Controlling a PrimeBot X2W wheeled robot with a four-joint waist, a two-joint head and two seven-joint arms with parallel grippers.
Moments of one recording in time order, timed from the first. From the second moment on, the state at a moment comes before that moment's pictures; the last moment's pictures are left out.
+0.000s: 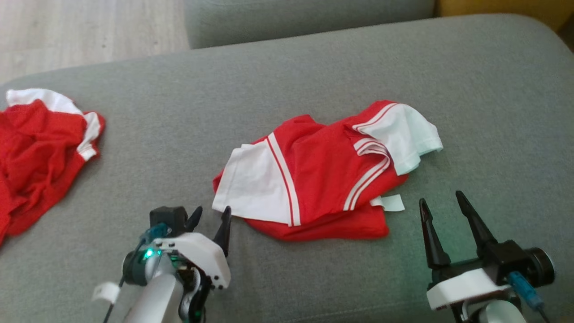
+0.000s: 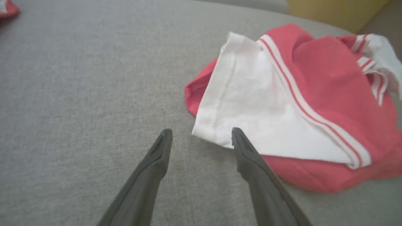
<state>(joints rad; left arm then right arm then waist) -0.24 0.04 -0.35 0.61 -0.36 0.01 -0.08 0.05 -0.04 0.05 0.19 -0.04 0.13 -0.25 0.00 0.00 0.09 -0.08</state>
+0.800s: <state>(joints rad) -0.34 0.04 -0.38 0.70 -0.55 -0.08 0.03 0.03 -0.04 0.04 0.18 -0.03 0.13 -0.25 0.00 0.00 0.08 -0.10</state>
